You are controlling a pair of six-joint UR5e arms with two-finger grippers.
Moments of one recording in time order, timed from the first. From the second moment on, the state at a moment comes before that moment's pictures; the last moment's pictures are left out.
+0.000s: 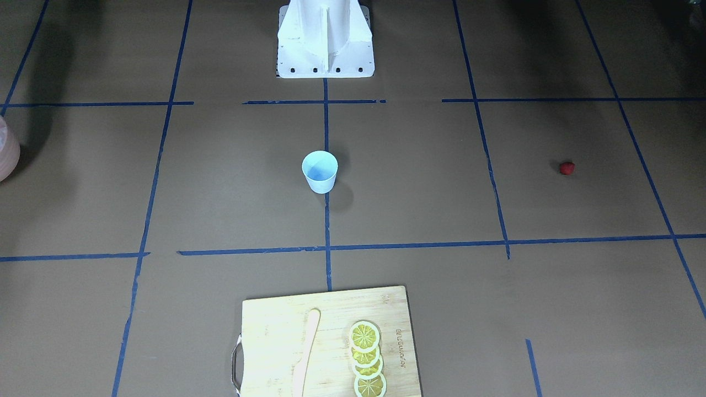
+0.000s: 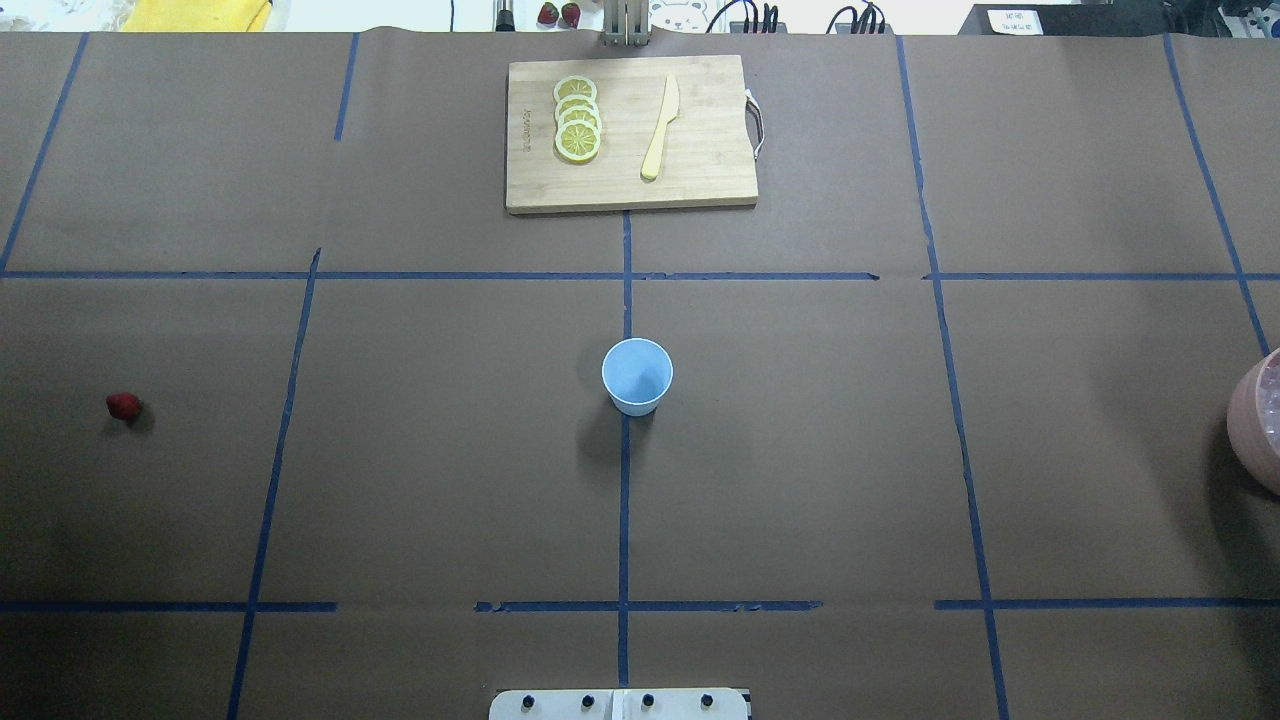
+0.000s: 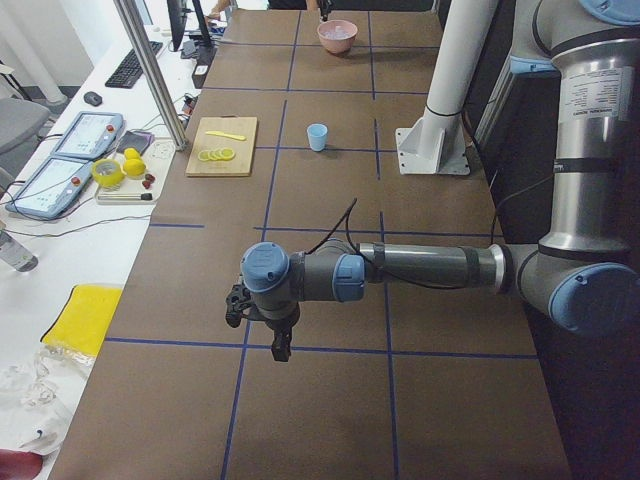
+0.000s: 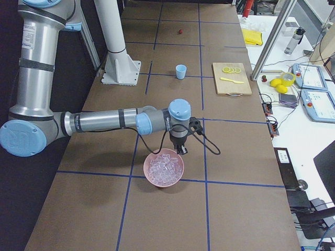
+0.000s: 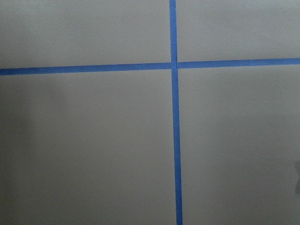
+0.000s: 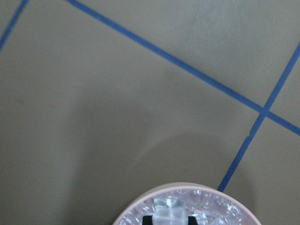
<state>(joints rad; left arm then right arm) -1.56 -1.53 -1.63 -1.53 -2.38 0.05 1.37 -1.69 1.92 -1.57 2.32 -0.20</state>
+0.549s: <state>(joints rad) -1.56 -1.53 -1.63 -1.53 -2.38 0.05 1.30 -1.29 2.00 -1.96 2.33 0.00</state>
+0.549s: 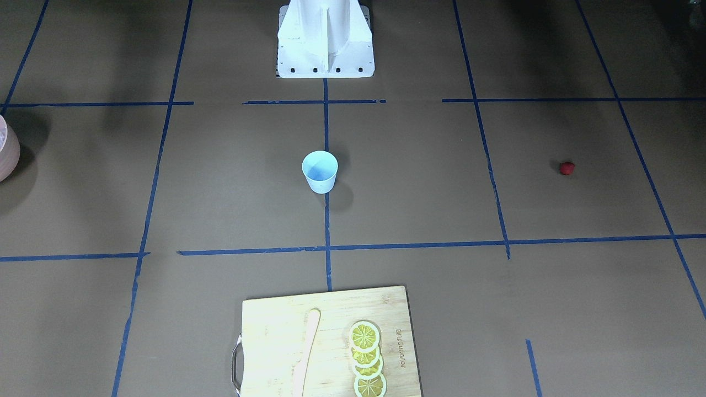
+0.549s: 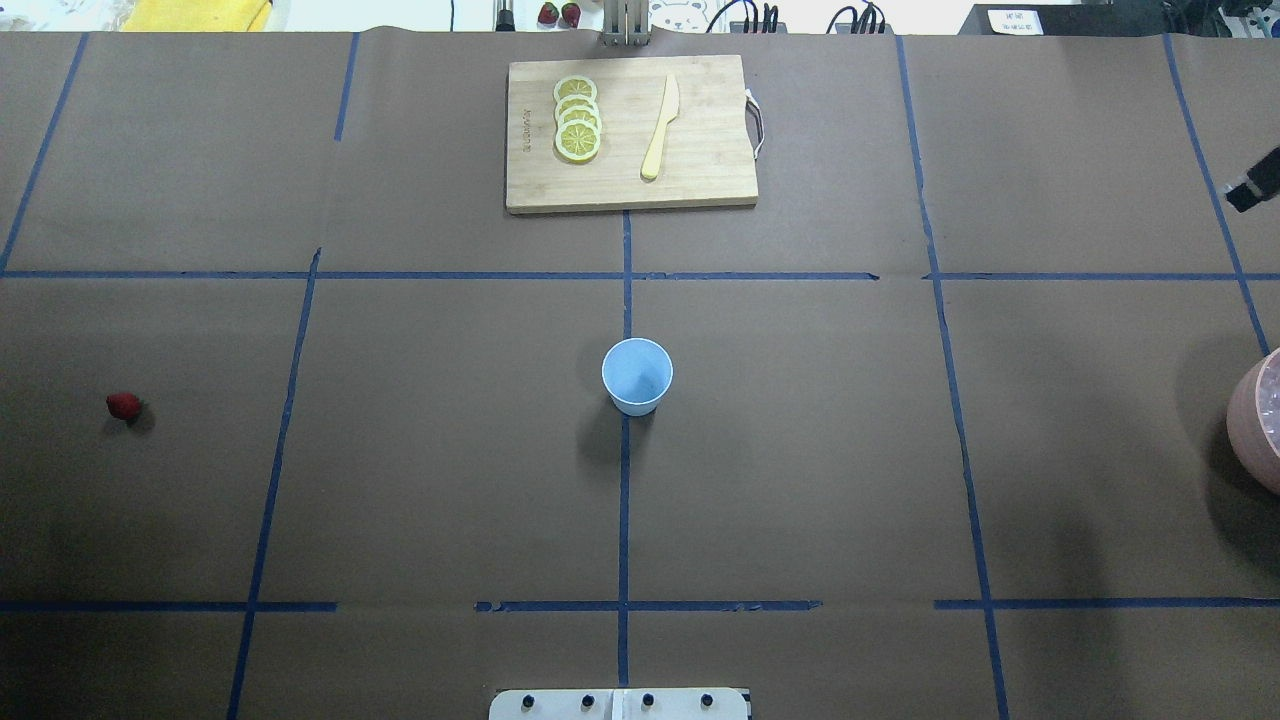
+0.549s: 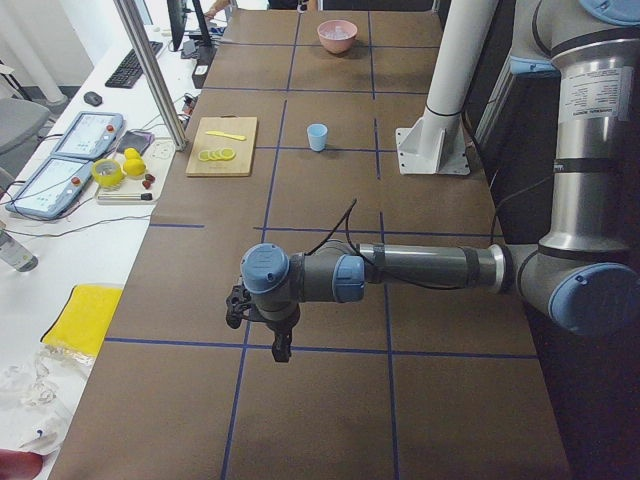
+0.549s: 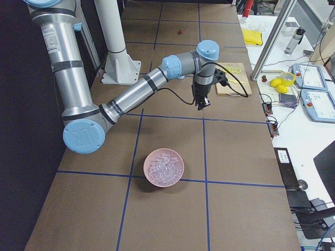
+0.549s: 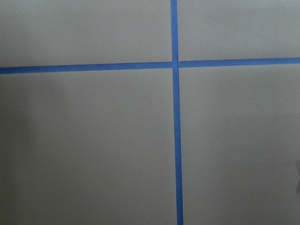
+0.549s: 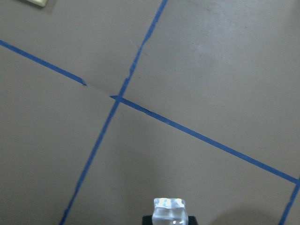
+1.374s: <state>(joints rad) -1.56 -1.53 -1.63 -1.53 -2.38 0.06 0.86 -0.95 1.98 -1.98 2.19 0.69</state>
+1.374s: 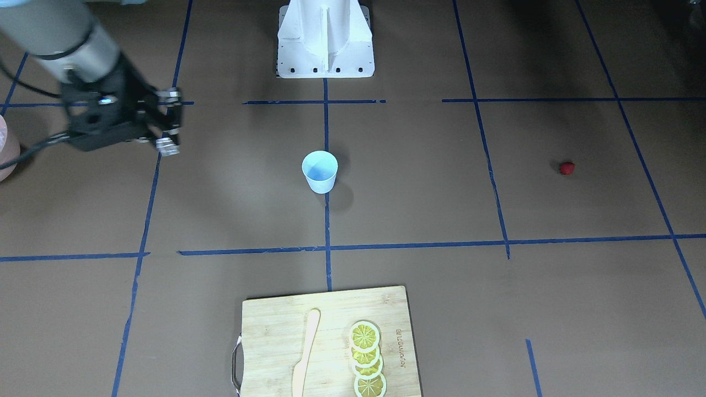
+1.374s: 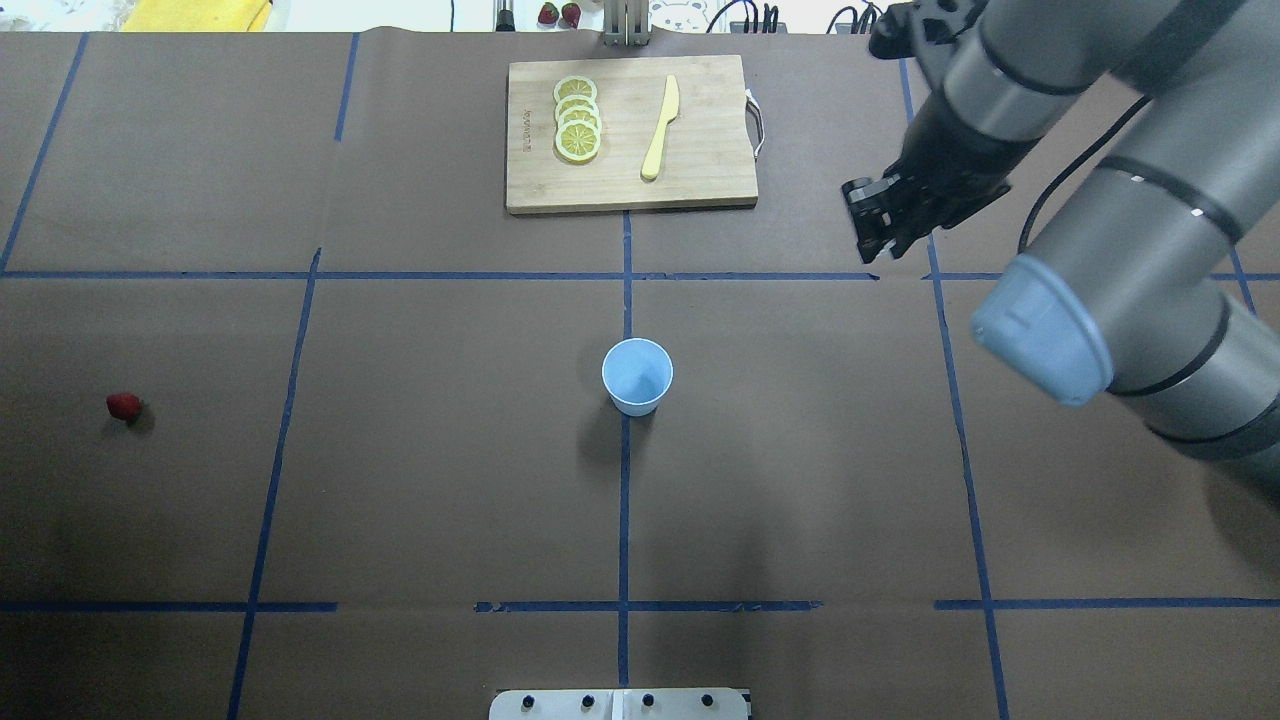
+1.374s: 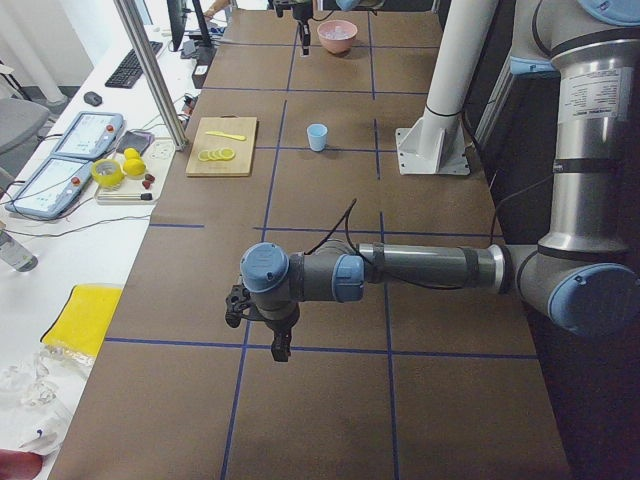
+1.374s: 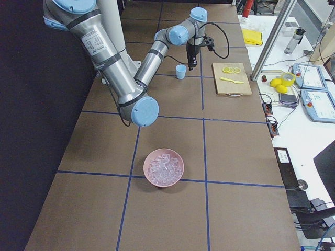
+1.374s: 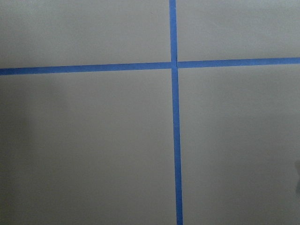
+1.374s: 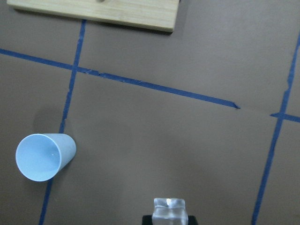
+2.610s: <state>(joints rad) -1.56 -1.53 -1.63 -1.53 -2.38 0.06 0.55 -0.69 1.62 -1.82 1.95 1.08</state>
